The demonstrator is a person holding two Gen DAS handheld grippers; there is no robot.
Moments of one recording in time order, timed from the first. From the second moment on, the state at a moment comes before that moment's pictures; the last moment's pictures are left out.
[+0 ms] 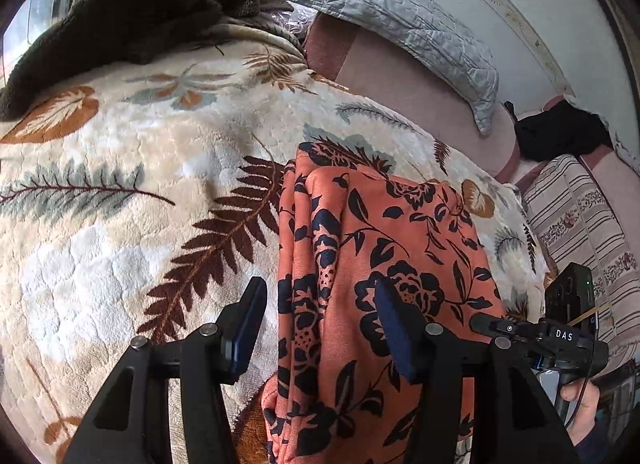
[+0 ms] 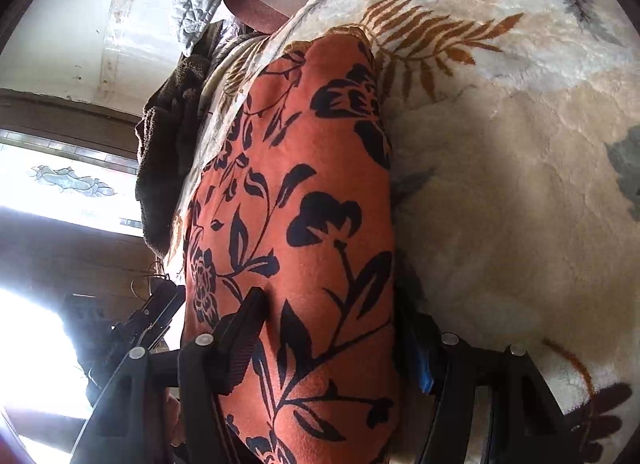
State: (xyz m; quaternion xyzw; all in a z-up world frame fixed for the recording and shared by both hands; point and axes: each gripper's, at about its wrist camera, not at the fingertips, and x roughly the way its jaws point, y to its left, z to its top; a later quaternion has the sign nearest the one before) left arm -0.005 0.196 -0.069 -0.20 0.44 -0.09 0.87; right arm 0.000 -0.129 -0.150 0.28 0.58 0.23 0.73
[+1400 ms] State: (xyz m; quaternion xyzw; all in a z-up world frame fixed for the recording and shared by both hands) left arm 0.022 0.135 -0.051 -0.20 0.43 -0.18 0.86; right arm 0.039 -0.173 -0.052 0.14 0.49 0.23 0.83
